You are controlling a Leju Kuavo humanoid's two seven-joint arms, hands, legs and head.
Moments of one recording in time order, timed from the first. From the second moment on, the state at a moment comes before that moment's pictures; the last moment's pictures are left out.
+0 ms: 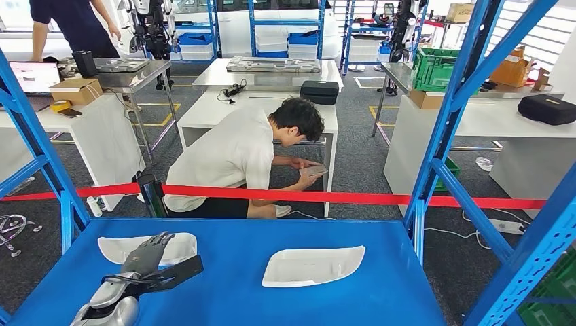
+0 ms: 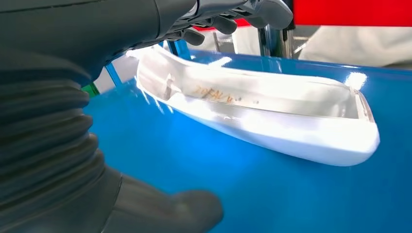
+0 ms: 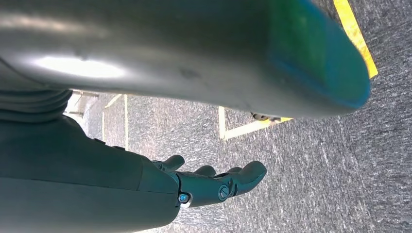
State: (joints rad) left arm -0.72 0.17 -0.25 -0.38 -1.03 -0.08 -0.30; right arm -0.03 0.11 -0.32 -0.16 0.36 -0.07 0.27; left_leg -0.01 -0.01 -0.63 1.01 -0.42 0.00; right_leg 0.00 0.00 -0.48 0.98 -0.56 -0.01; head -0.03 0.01
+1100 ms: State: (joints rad) left arm -0.74 0.13 -0.37 -0.36 -1.11 -0.01 -0.25; right arm -0.03 0.11 -0.35 -0.16 0.37 -0.07 0.27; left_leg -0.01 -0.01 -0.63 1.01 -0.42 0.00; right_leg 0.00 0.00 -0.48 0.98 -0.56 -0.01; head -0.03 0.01
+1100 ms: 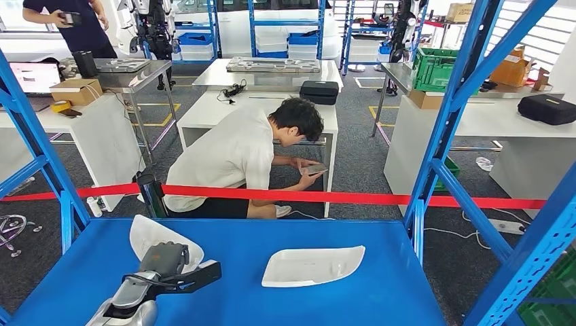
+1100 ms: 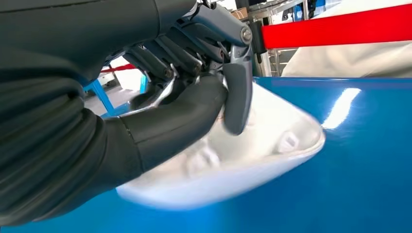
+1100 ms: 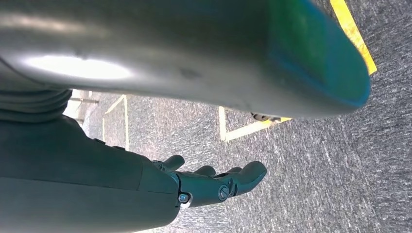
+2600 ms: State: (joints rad) left arm -0.73 0.13 -0.38 -0.34 -1.13 -0.08 -0.16; right arm -0.04 0.11 -0.38 -0.16 0.39 -0.07 0.27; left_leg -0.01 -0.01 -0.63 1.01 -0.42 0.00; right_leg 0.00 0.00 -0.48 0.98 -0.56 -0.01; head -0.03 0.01
